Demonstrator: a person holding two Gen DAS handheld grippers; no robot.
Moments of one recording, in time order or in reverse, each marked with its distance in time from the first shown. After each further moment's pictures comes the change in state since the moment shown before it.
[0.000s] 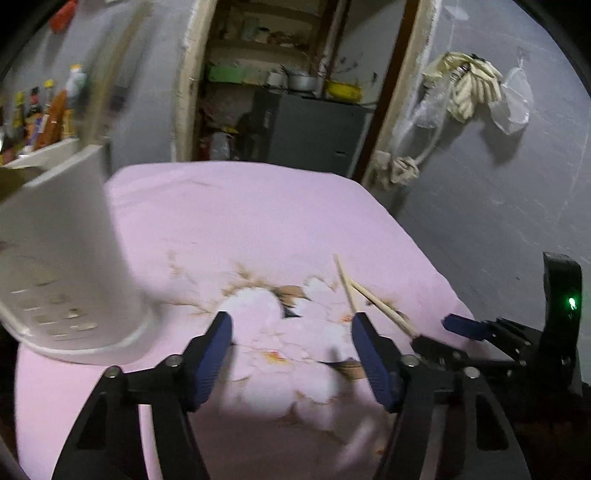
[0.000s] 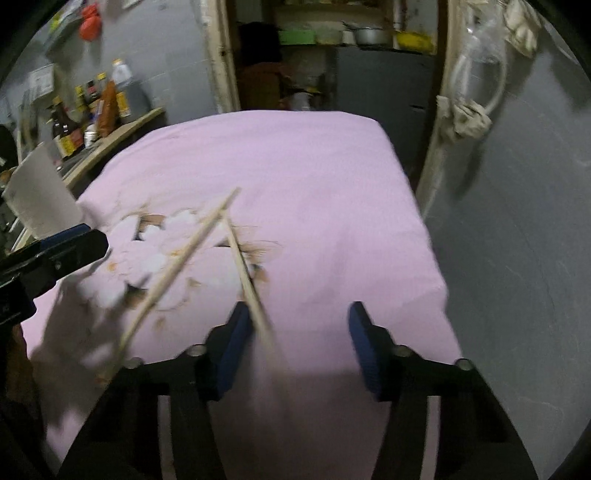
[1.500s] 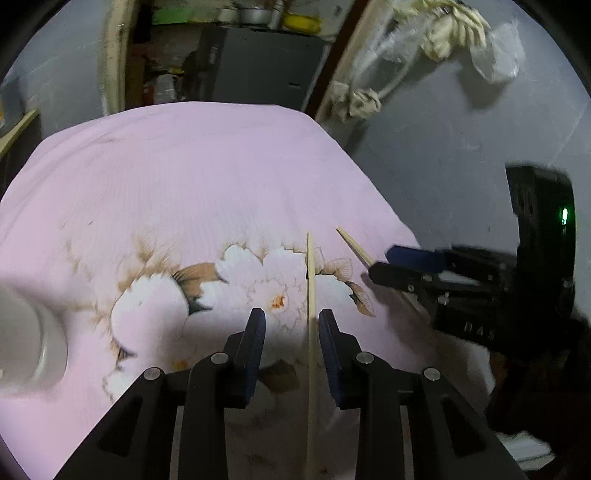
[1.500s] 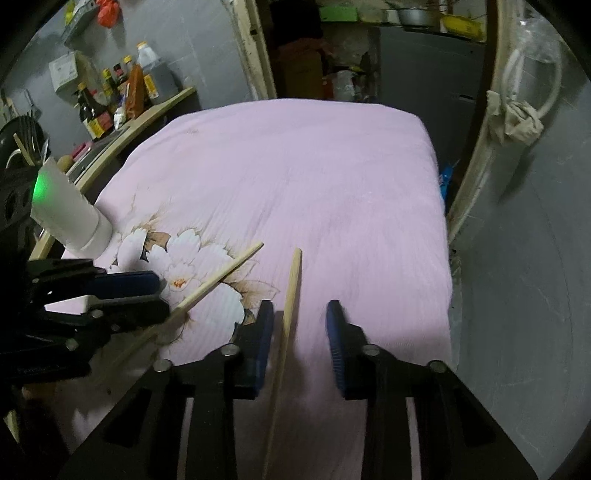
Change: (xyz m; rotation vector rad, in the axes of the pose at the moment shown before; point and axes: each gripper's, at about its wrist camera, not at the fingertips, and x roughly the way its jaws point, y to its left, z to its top) left arm 0.051 -0.036 0.020 0.082 0.299 -0.161; right arm 0.030 -0.014 0.053 -0.103 0.125 0.181
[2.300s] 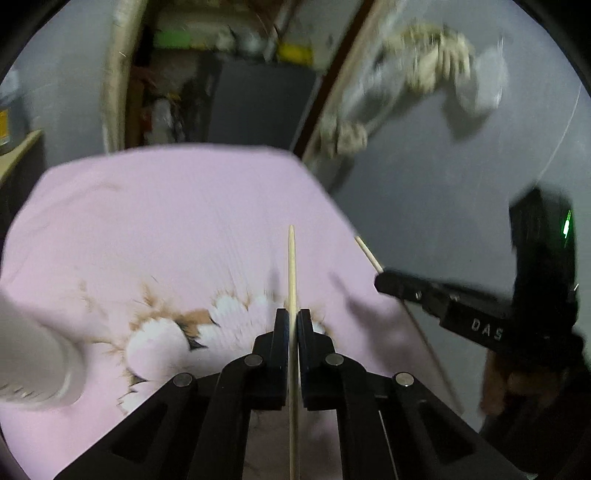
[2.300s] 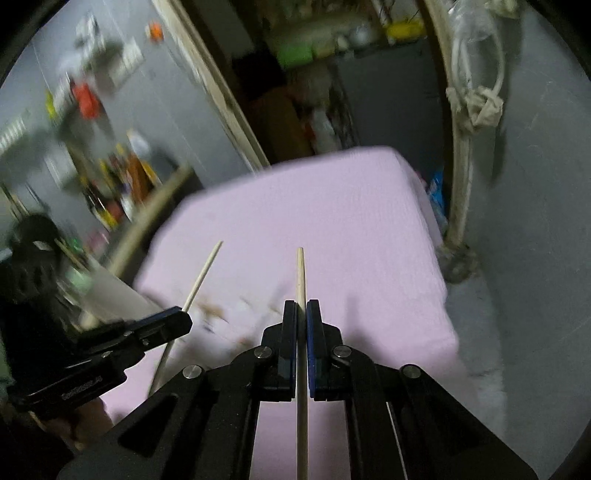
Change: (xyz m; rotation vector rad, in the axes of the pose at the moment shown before) left arm -0.058 -0.003 0.012 -0.046 -0.170 -0.044; right arm -0.073 -0.002 -0.009 0.278 -0.261 0.109
